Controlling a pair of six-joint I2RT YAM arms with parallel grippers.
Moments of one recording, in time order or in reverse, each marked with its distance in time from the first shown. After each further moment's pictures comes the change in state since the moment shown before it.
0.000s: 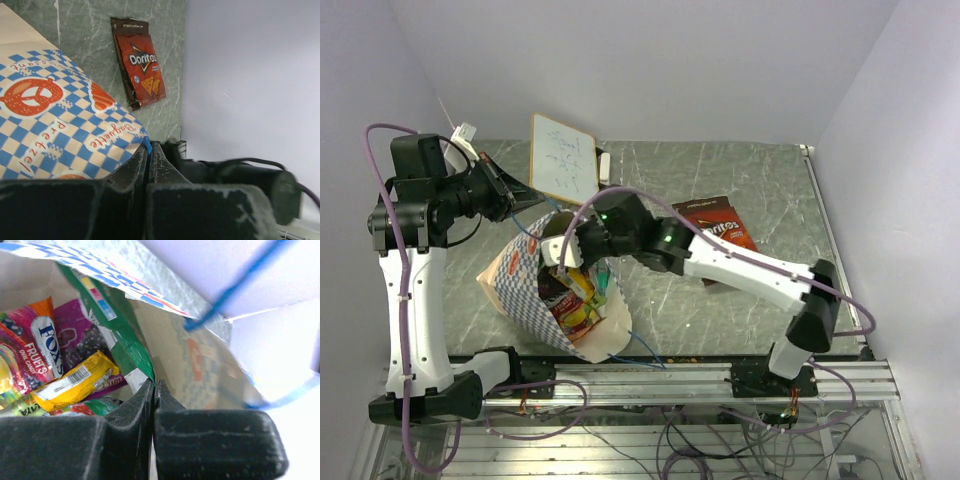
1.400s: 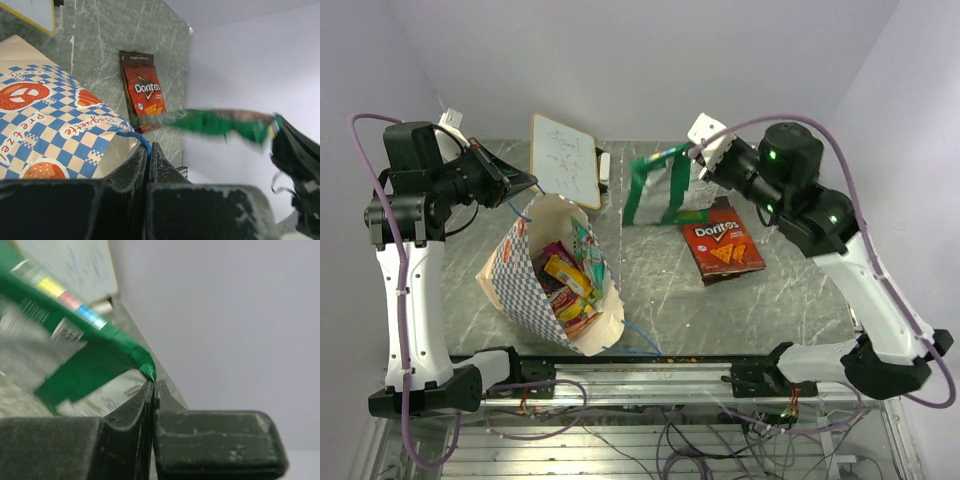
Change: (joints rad) left arm 0.000 0.040 0.064 0.060 -0.109 -0.060; right arm -0.305 -0.475 0.175 -0.345 0.431 0.263
